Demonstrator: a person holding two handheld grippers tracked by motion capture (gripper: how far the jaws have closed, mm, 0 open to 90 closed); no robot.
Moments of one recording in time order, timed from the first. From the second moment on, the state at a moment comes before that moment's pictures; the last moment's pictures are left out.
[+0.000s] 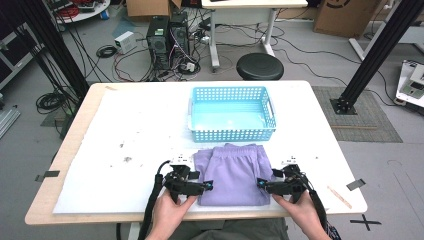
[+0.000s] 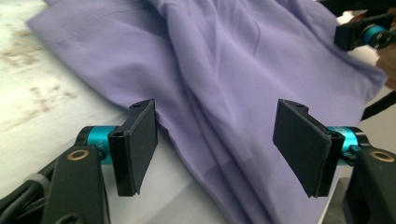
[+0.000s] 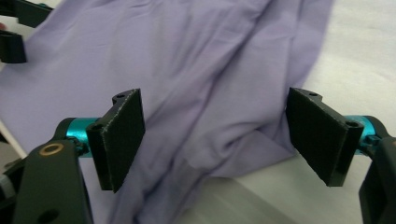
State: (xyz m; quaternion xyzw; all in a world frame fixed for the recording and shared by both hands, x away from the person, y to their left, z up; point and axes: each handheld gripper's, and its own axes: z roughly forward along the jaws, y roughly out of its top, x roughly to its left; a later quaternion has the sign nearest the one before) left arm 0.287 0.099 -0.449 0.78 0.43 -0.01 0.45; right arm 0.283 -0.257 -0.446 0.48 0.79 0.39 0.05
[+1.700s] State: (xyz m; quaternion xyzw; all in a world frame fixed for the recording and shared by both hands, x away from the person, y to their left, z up) left arm 0.302 0.073 -0.447 0.81 0.39 0.00 0.44; right arm 0.287 -0.237 -0.445 0.43 0.81 0.39 0.03
